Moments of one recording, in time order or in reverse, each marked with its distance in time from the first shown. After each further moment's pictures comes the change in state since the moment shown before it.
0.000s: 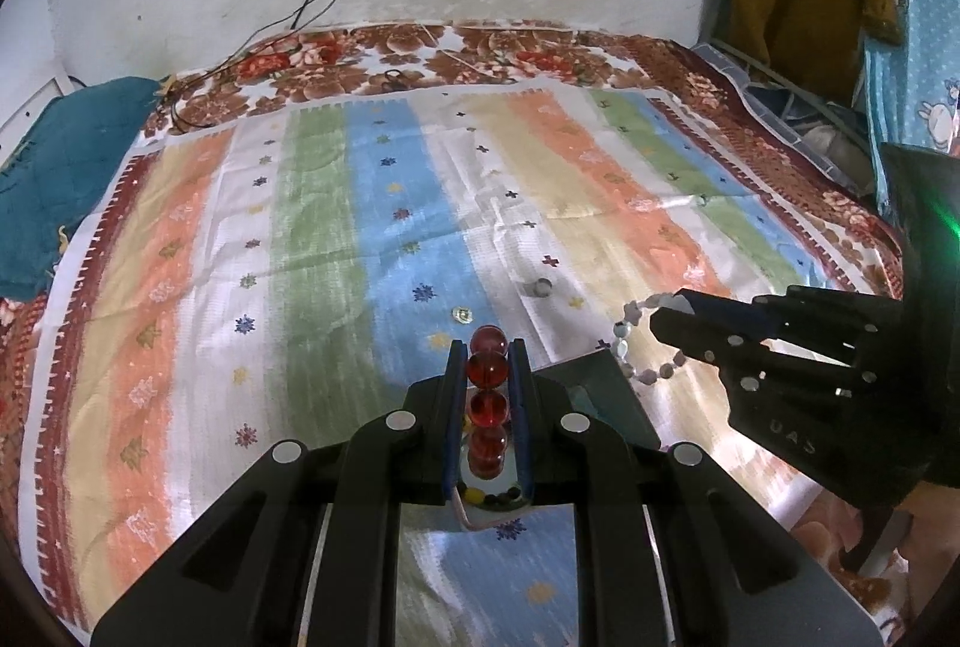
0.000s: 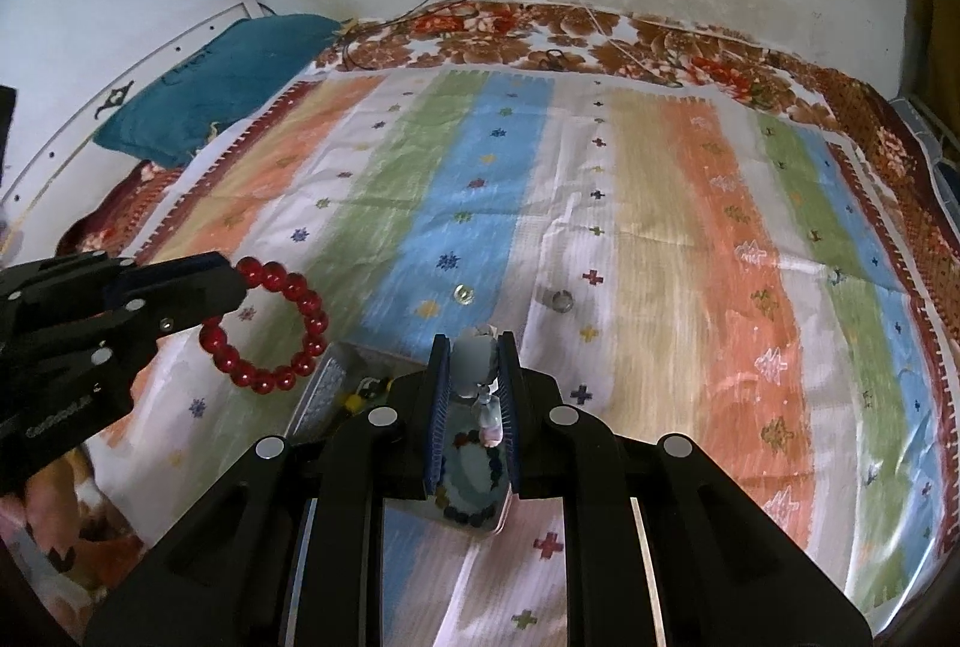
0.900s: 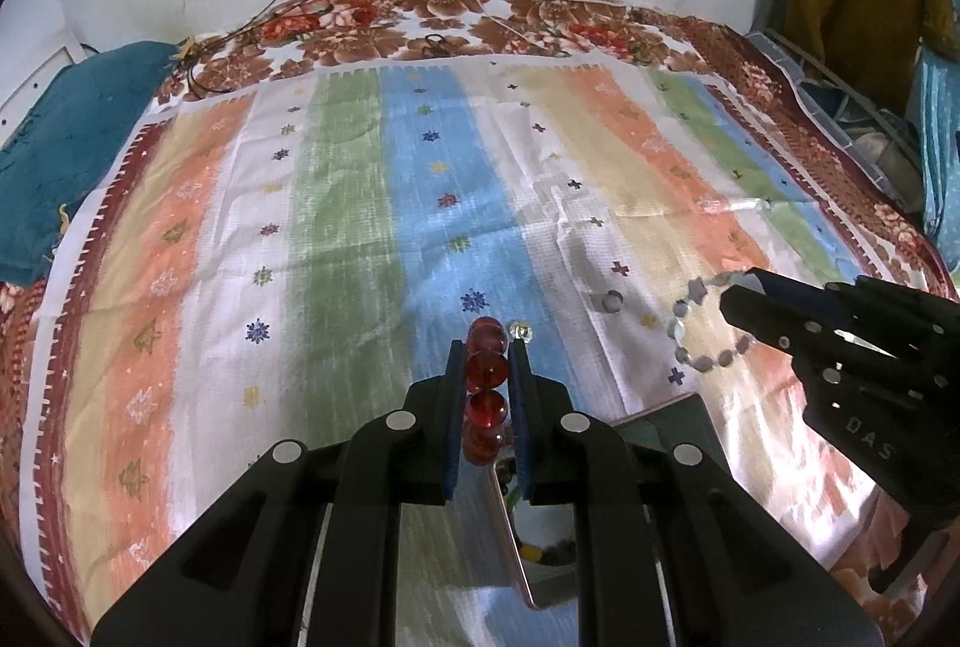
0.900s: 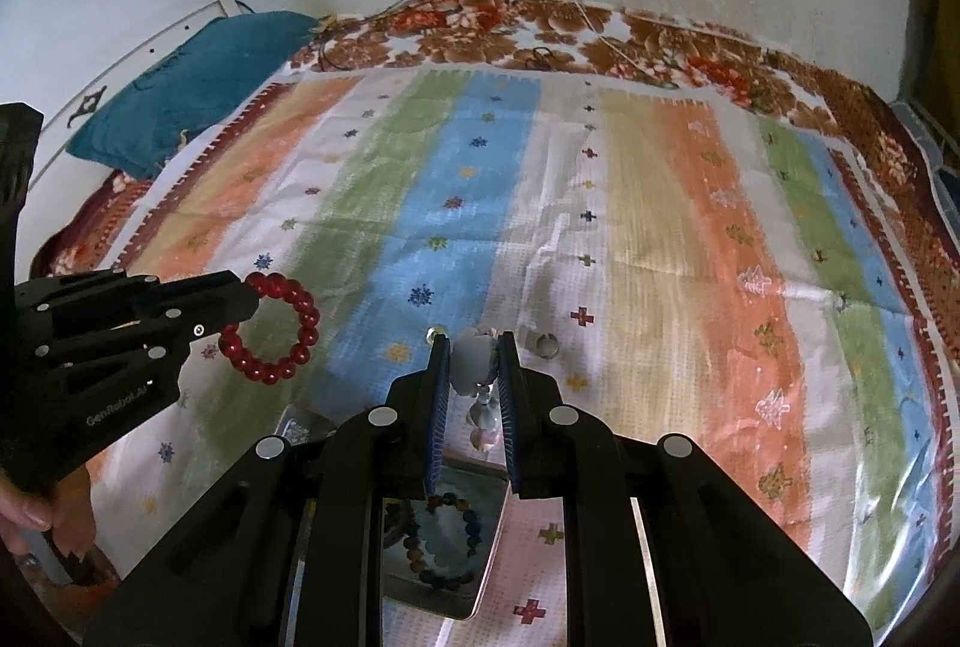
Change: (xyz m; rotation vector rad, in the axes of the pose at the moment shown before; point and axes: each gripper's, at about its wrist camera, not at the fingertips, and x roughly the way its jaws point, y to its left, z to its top) left arm 0.054 0.033 0.026 -0.055 0.070 0.068; right arm 0.040 -0.007 0.036 0.004 0.018 -0.039
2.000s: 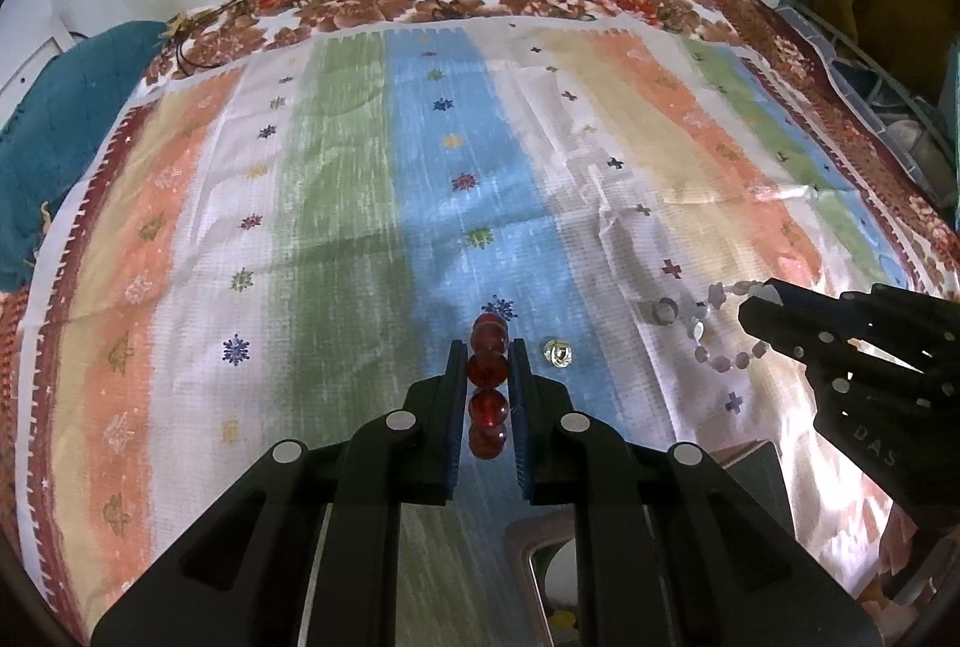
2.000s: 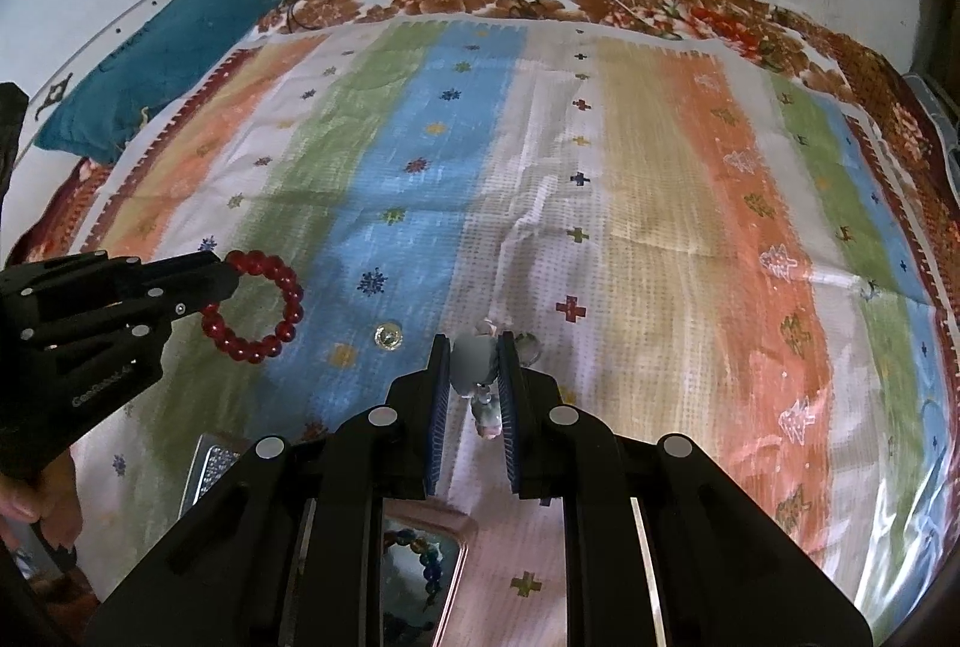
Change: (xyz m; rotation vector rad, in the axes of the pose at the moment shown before) left arm 0.064 0.009 0.020 -0.003 0.082 0.034; right arm 0.063 -0.023 0.009 0.027 0.099 -0.014
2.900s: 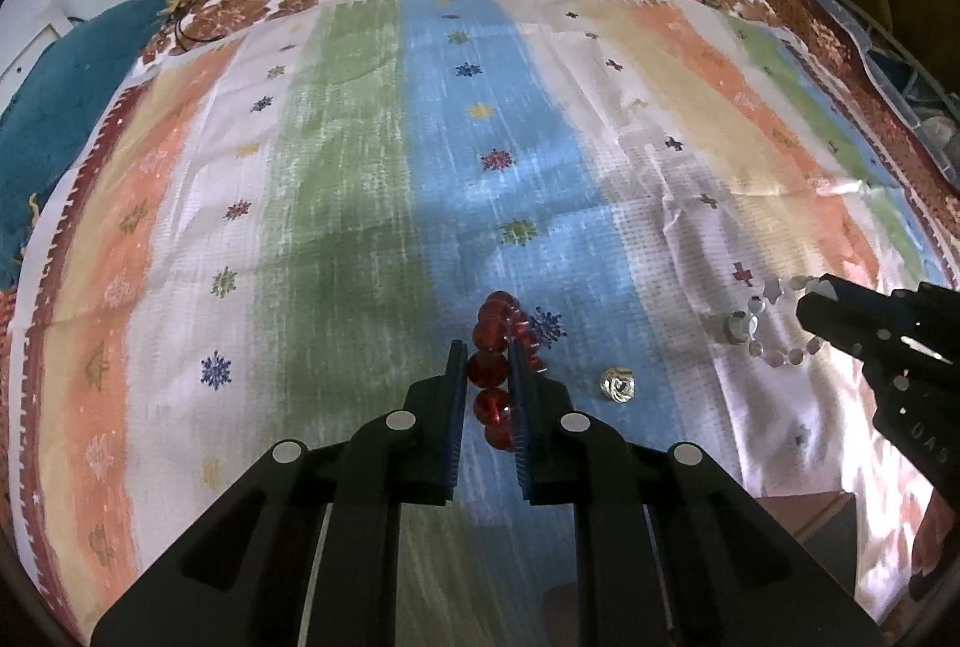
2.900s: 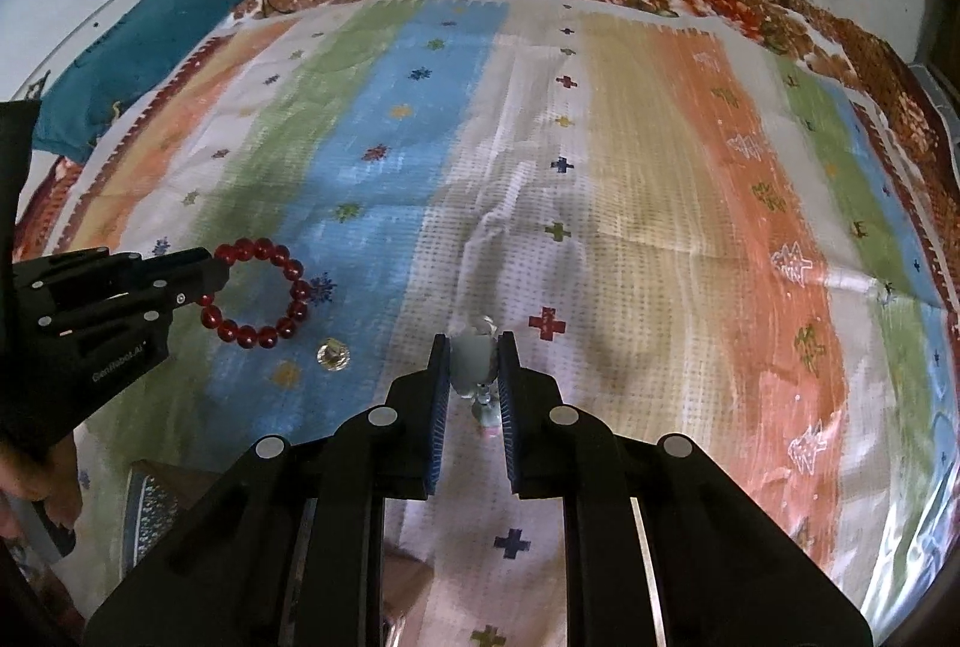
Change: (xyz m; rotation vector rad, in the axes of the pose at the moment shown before) left arm 0.054 0.013 0.011 -0.017 0.058 0.037; right arm 0.039 -0.016 0.007 0.007 0.039 -0.011
